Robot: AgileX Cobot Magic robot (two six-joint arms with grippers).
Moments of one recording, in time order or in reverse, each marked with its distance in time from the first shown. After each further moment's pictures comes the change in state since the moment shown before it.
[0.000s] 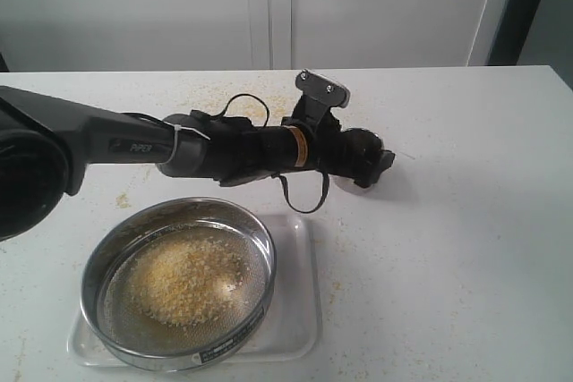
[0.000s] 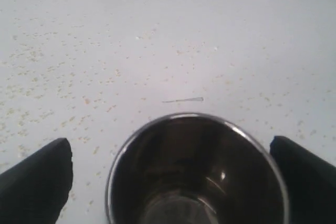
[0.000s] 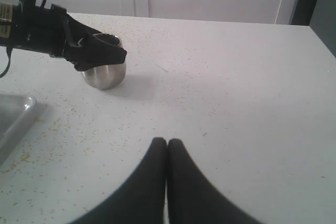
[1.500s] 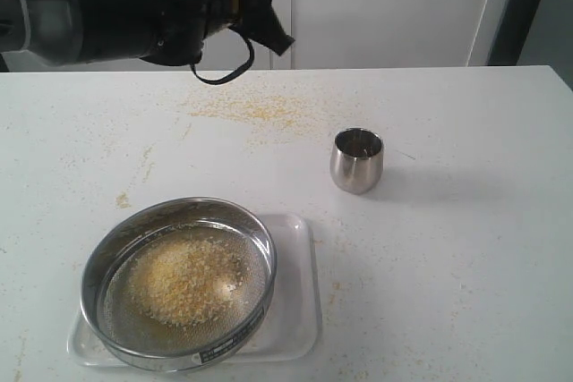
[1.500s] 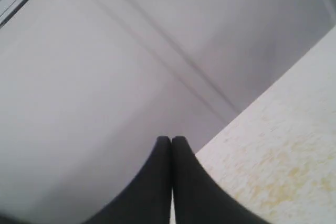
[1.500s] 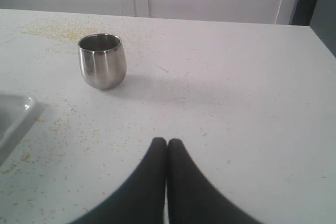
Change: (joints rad) left arm 0.010 -0.439 0.060 0.831 0.785 -0.321; right arm 0.000 0.000 0.000 0.000 0.000 0.000
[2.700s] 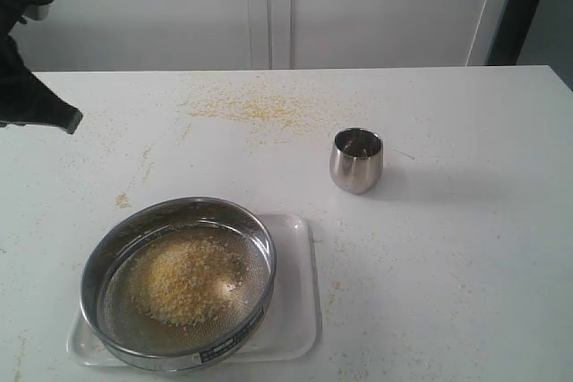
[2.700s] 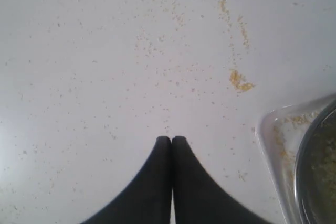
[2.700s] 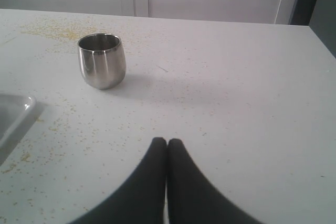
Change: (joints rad) left arm 0.298 -0.525 0.457 -1.194 0.412 0.846; right arm 0.000 0.000 0.000 0.000 0.000 0.000
